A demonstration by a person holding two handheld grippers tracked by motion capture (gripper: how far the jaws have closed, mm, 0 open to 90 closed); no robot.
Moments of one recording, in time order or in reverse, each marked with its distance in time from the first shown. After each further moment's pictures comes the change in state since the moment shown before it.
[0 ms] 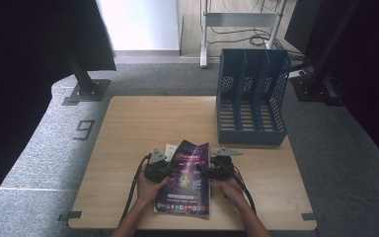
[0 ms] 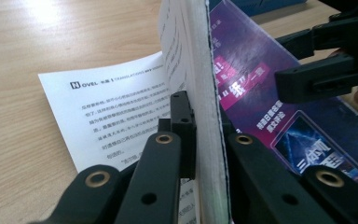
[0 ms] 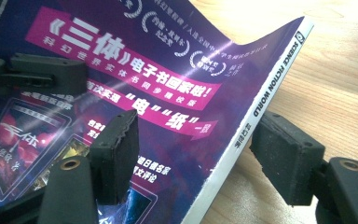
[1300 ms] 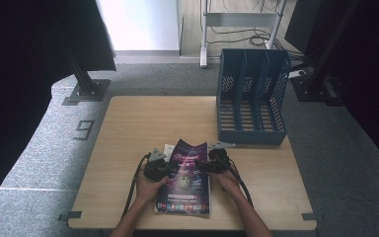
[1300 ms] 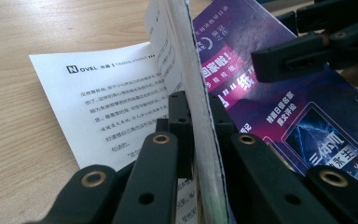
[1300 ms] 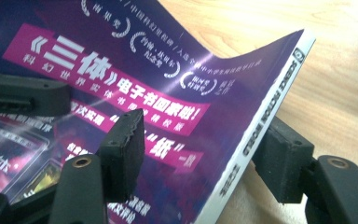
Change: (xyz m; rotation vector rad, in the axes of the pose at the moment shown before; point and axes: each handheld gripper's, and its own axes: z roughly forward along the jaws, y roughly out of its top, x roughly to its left) left arm 0.009 -0.003 0.005 0.038 -0.011 -0.028; right arm -0.008 0.017 0.025 0.053 -0.008 -0.025
